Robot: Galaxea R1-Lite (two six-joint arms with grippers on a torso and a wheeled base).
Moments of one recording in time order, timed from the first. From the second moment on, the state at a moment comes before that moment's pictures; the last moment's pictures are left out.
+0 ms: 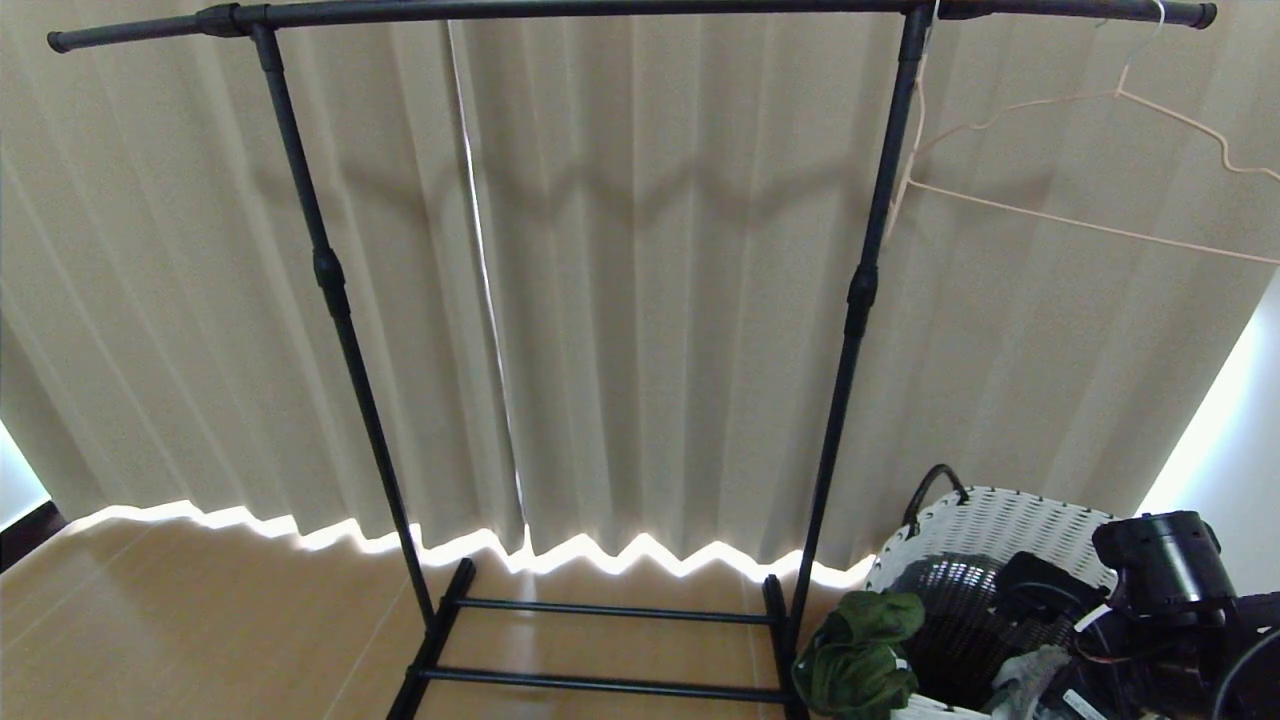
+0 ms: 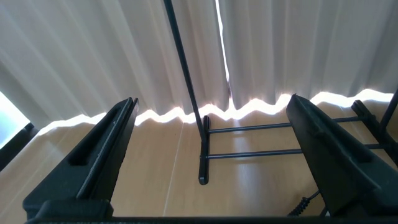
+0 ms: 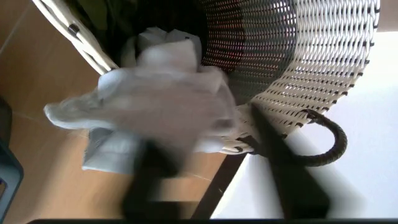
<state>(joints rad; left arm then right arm) 0.00 0.00 -0.02 0.11 0.04 0.24 0.05 1.77 -0.32 -0.39 -0.26 -0.58</state>
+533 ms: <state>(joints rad) 0.00 0.00 -0.02 0.11 0.03 0.24 0.05 1.52 -0.30 -0.38 -0.25 -0.58</state>
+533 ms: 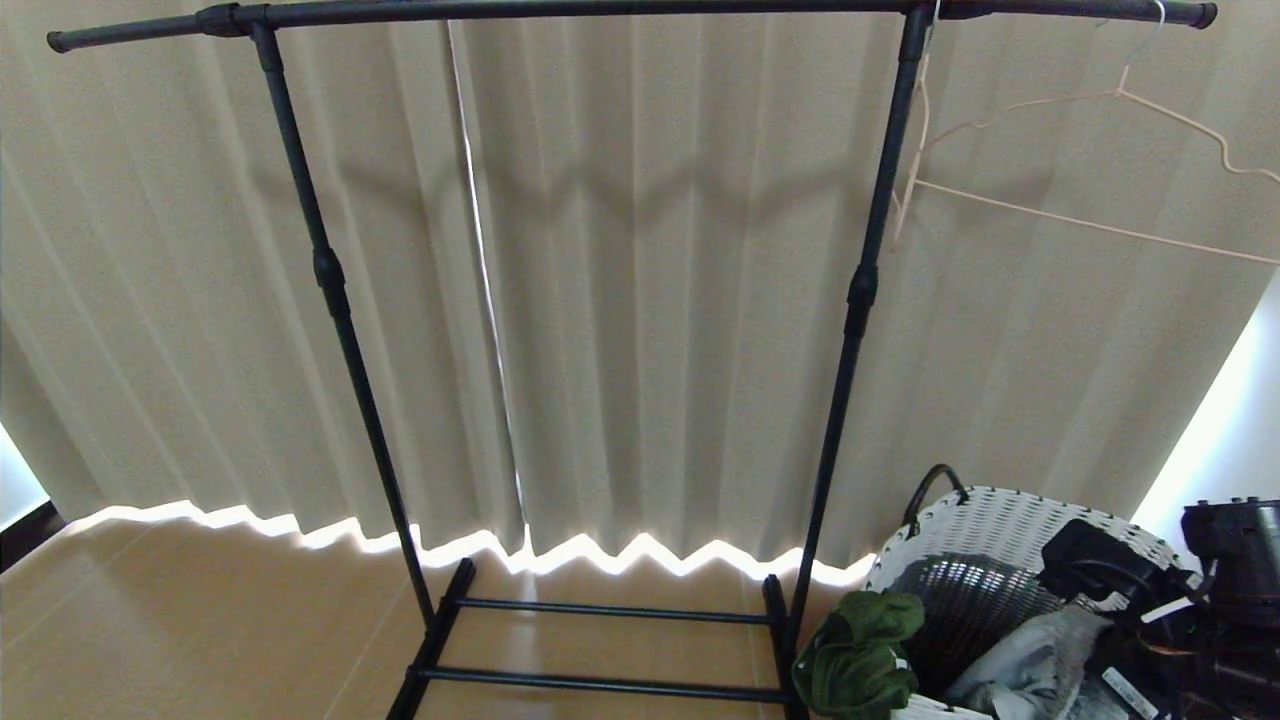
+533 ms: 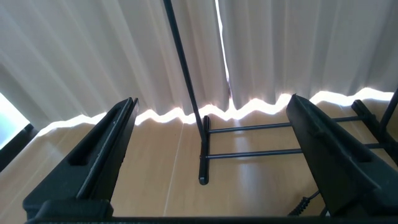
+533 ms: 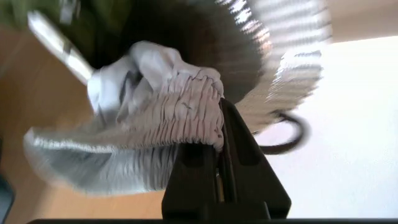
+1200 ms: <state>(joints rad) 0.00 0.00 -0.02 0.11 0.03 0.24 -0.01 1.08 -0.33 -0.37 -0.25 -0.58</state>
